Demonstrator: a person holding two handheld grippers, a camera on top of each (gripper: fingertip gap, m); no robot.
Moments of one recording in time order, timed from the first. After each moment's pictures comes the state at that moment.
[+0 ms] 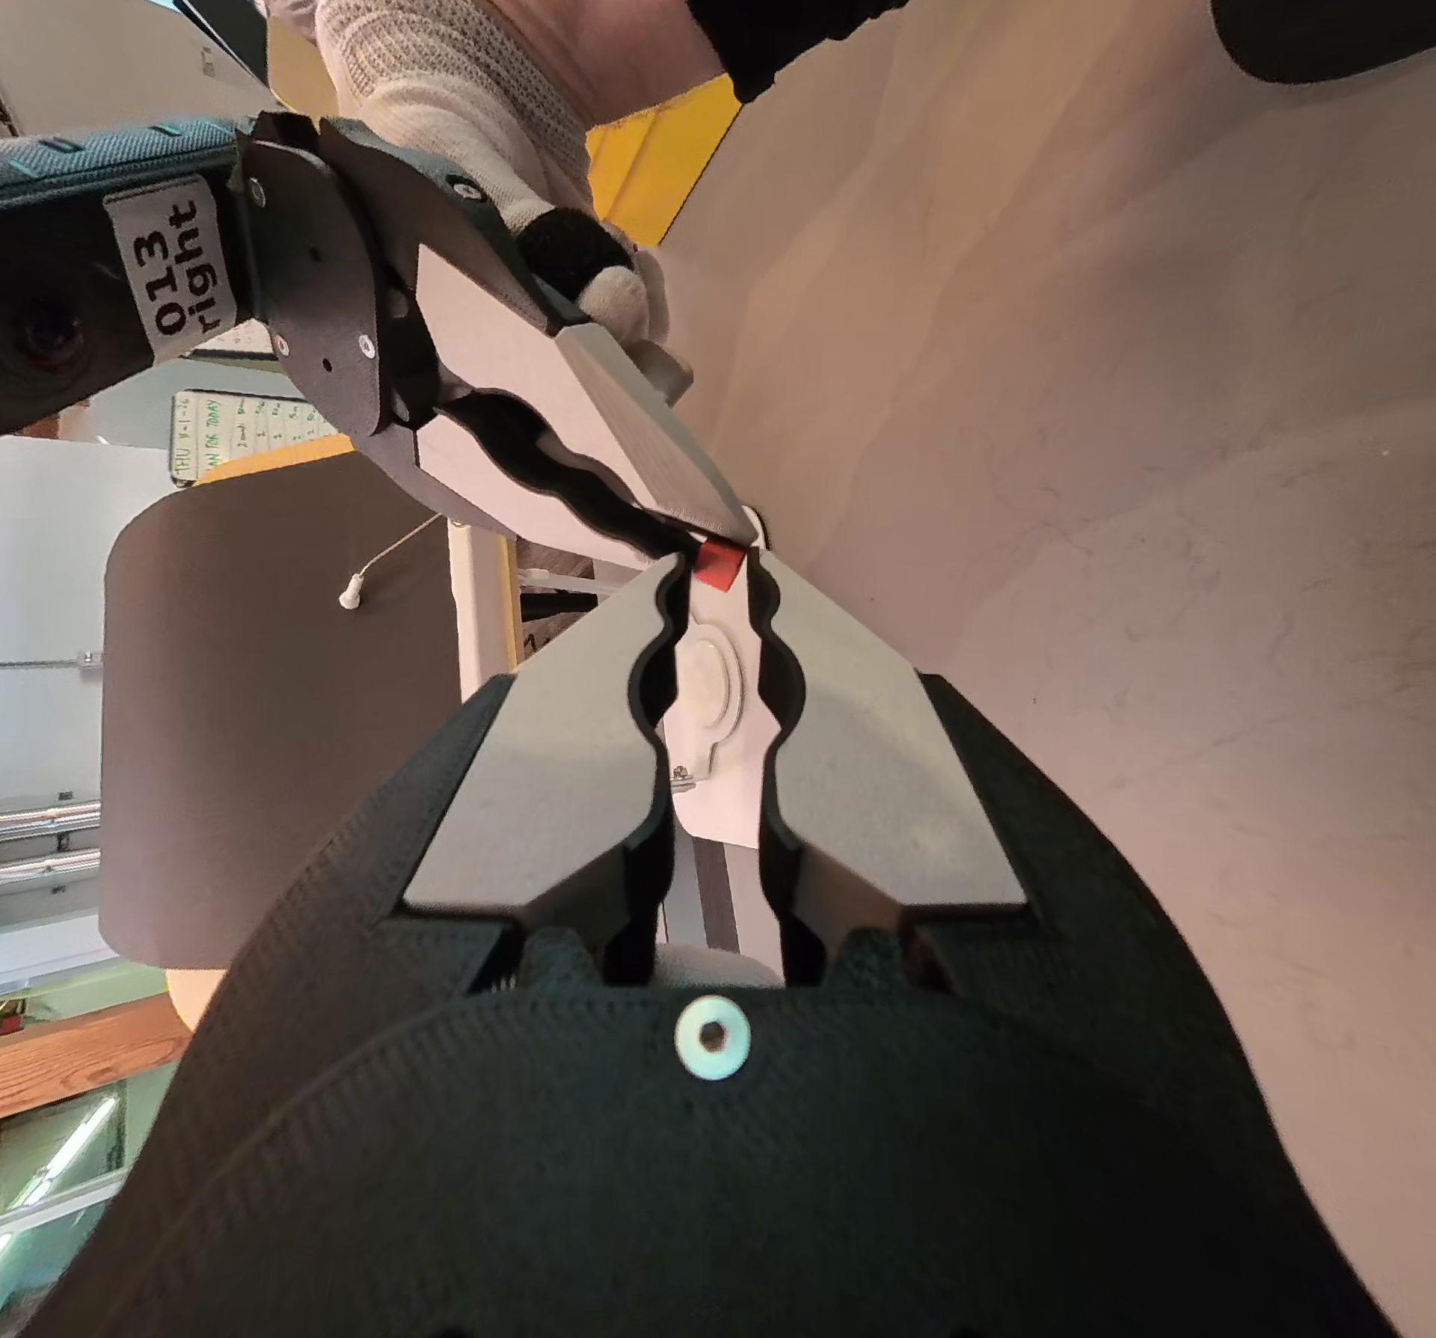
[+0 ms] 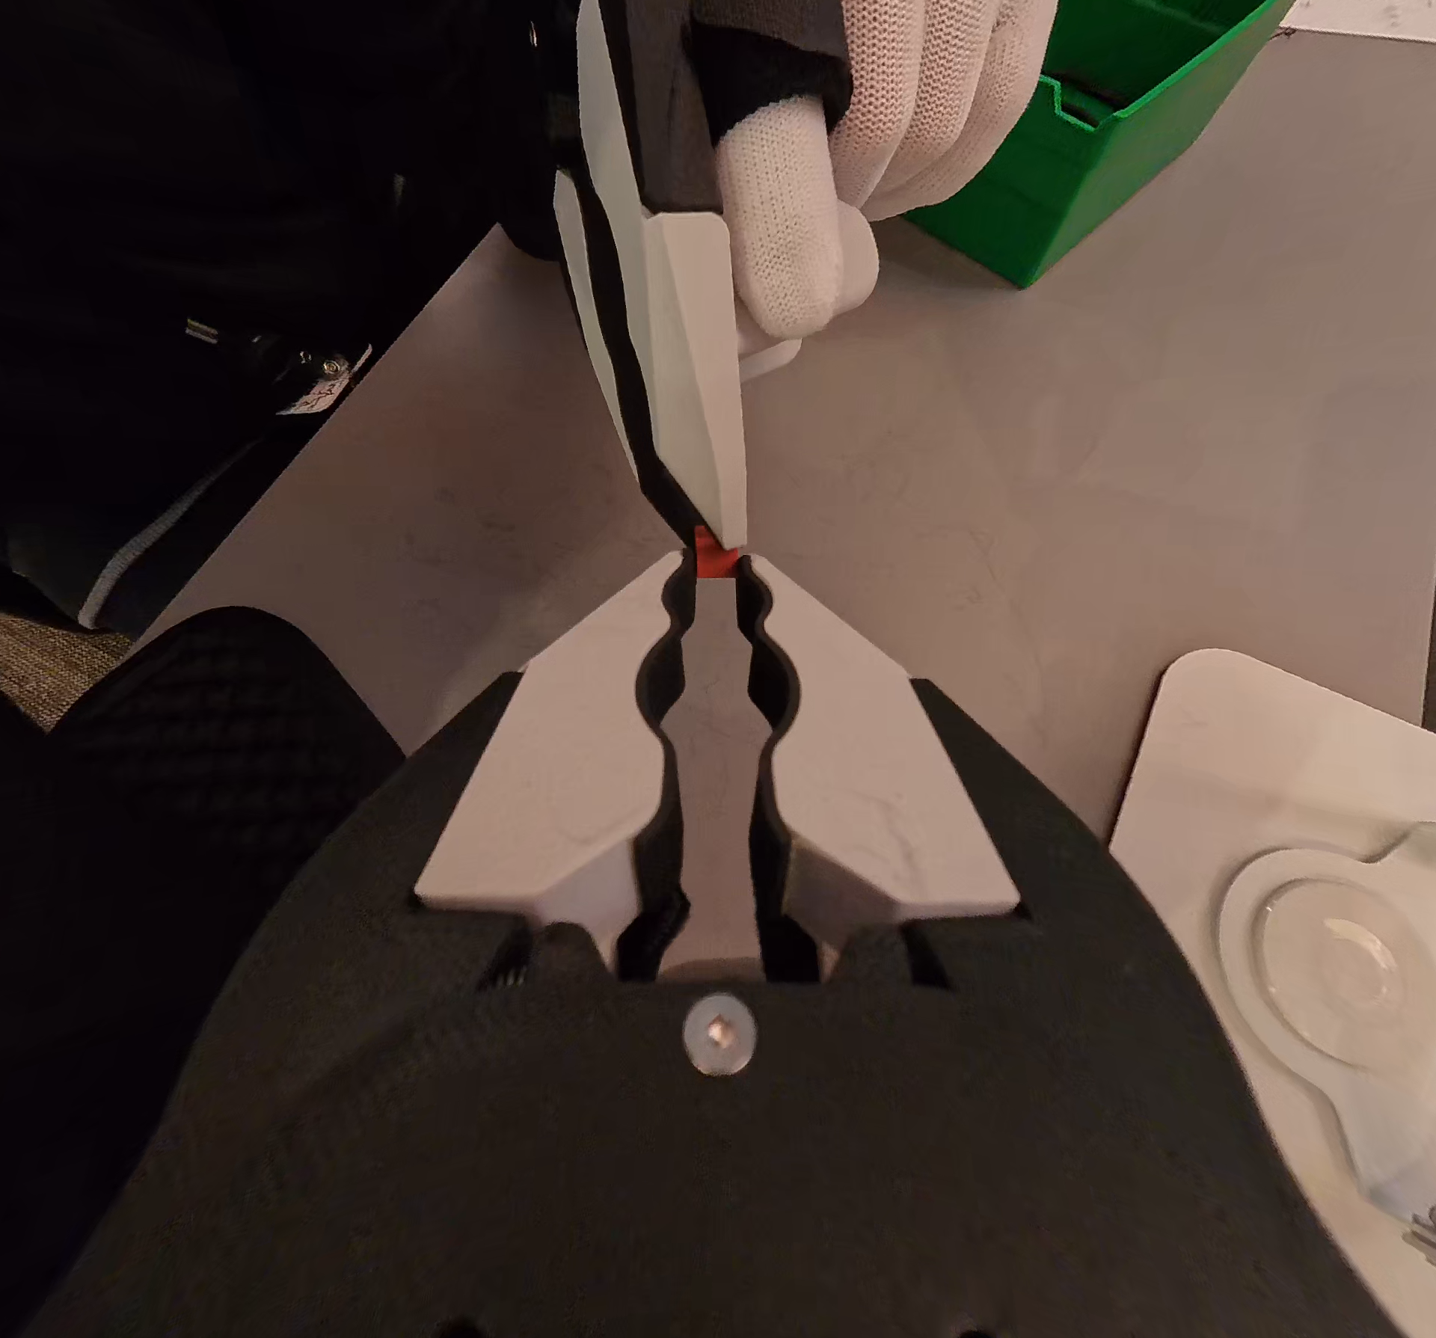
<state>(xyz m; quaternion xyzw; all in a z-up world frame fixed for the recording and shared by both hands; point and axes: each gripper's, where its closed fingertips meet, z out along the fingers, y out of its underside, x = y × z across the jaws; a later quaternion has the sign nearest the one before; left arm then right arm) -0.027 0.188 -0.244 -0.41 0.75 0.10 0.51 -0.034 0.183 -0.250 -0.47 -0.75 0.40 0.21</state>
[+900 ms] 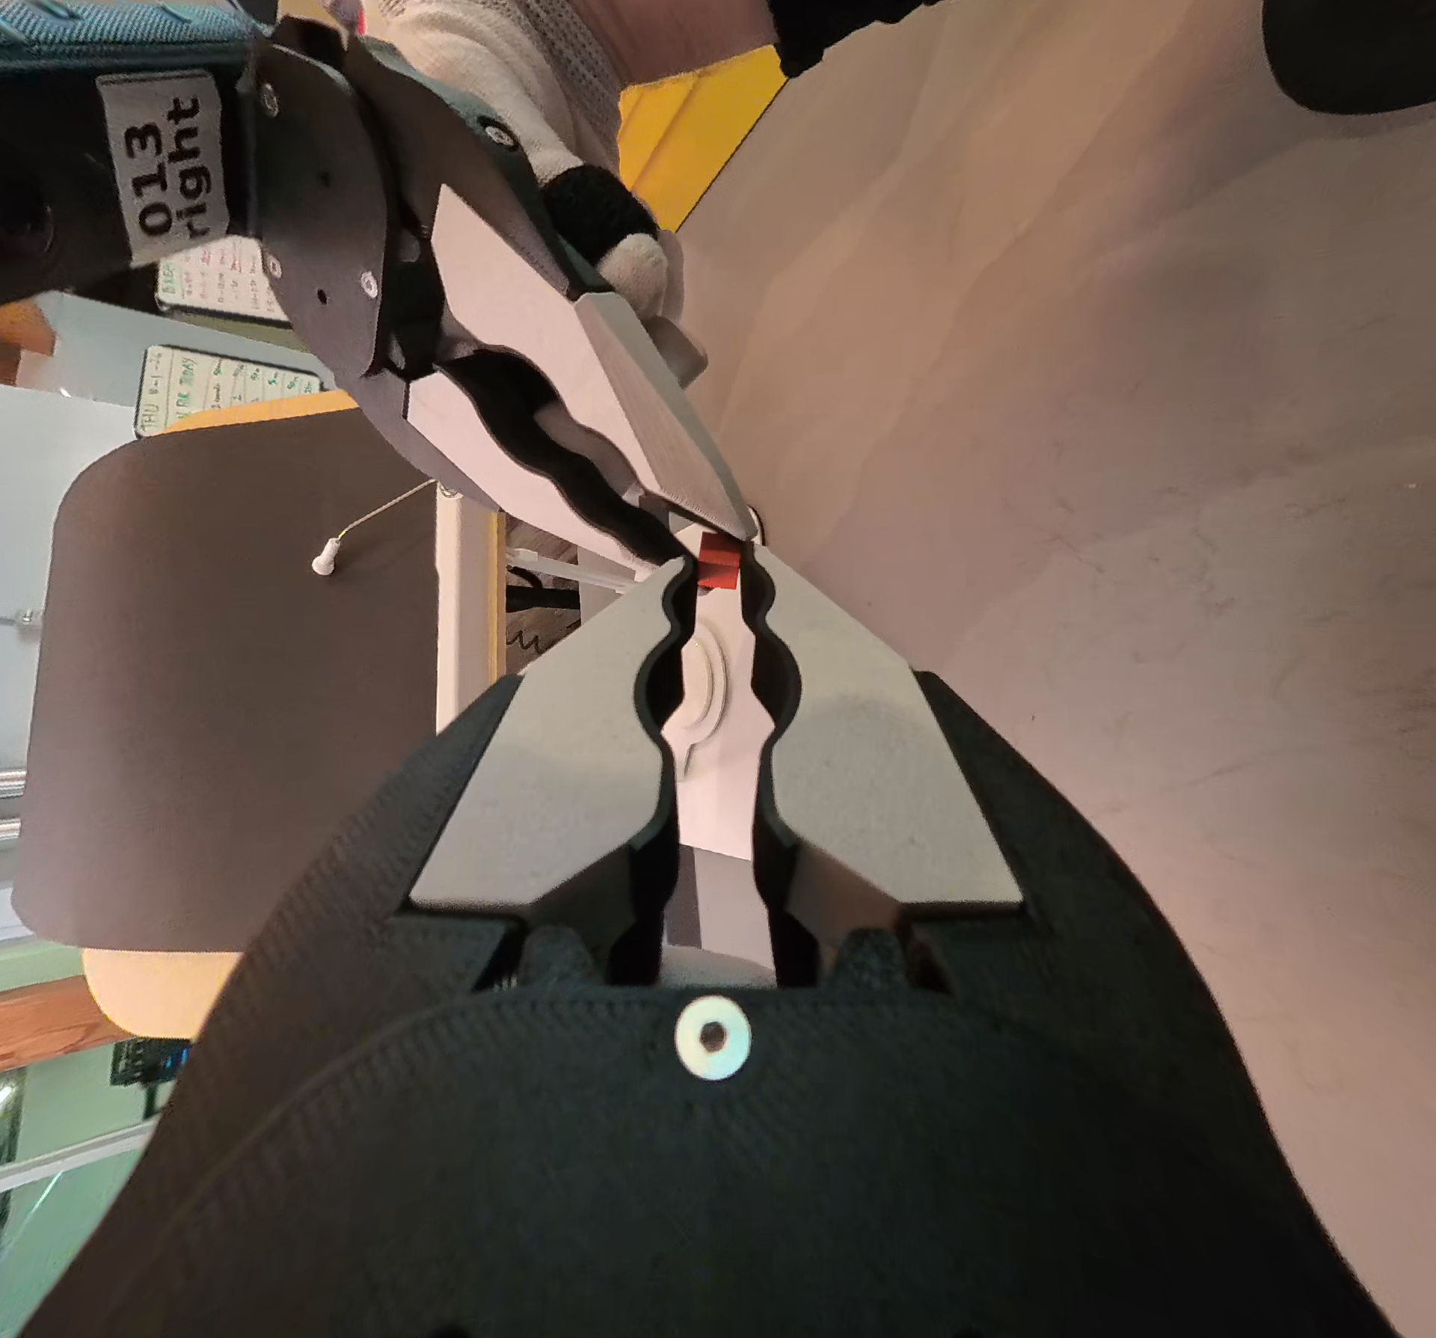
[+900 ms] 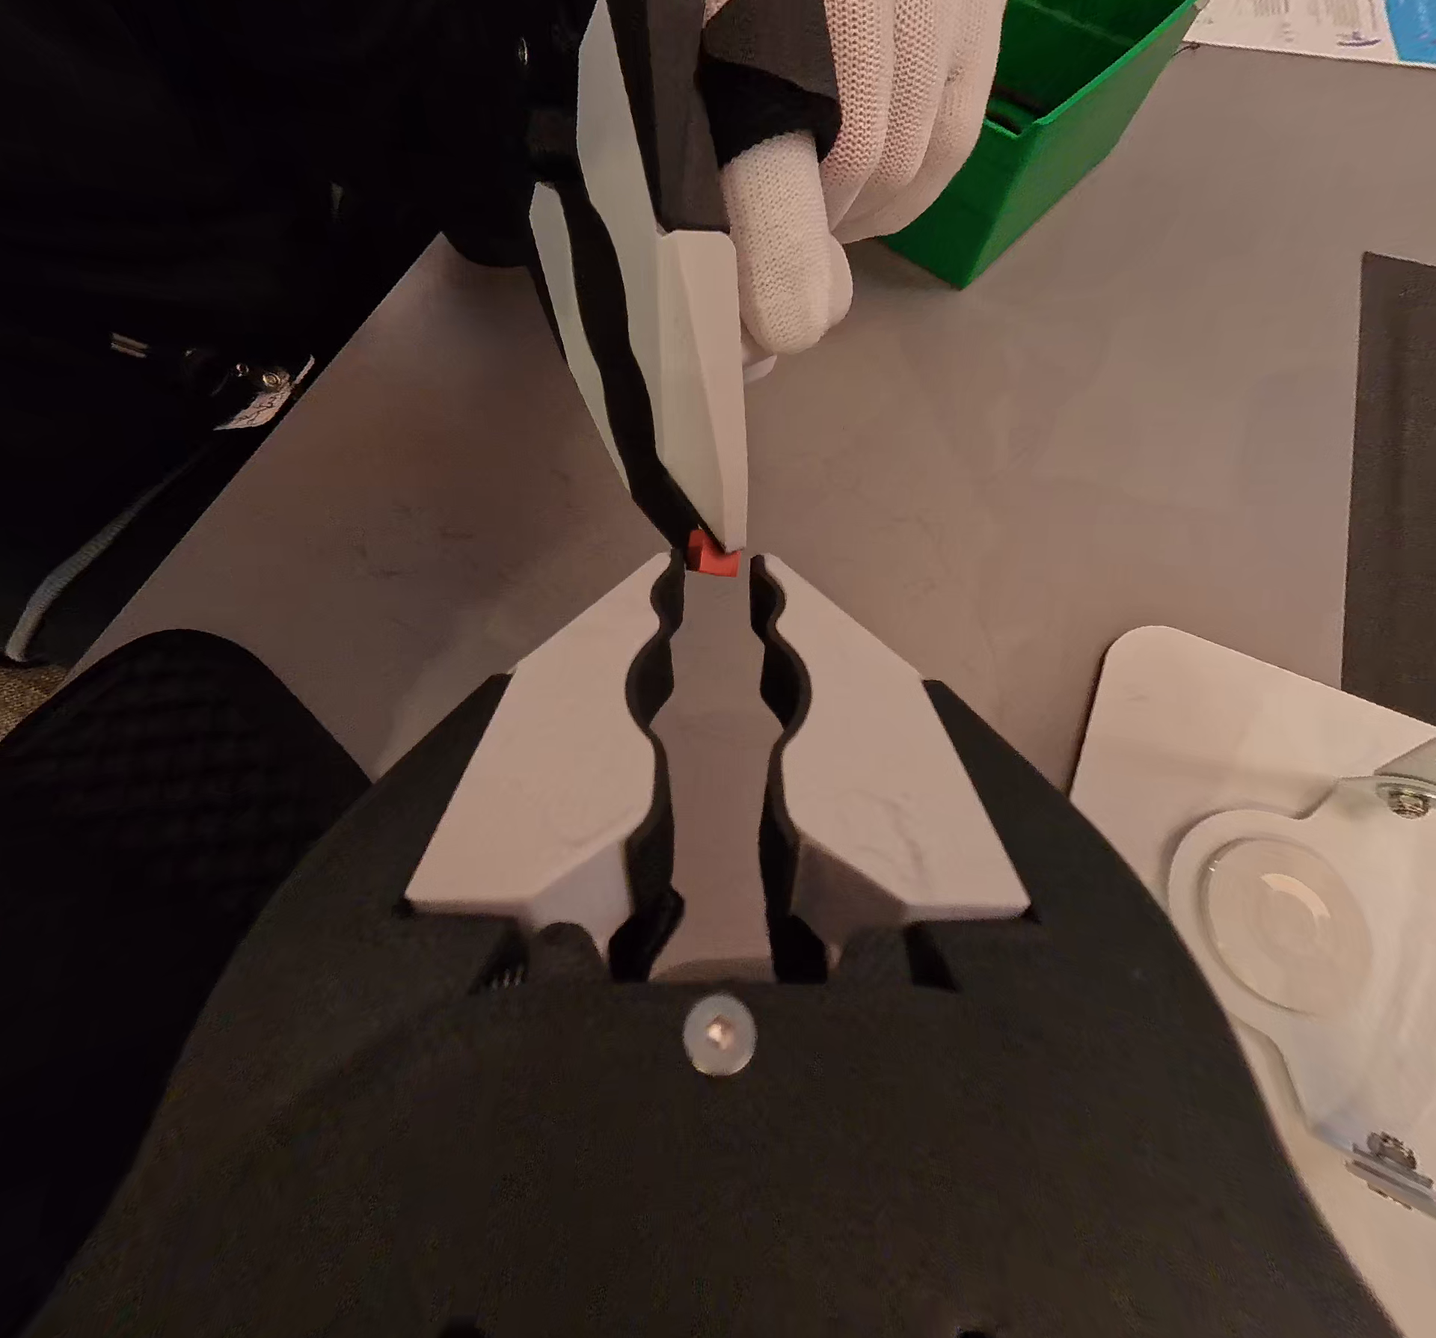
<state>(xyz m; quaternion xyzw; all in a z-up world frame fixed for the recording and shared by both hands) -0.030 0.199 -0.244 -0.44 0.73 0.07 0.52 -0.038 0.193 -0.248 -0.49 -0.74 0.39 0.24</state>
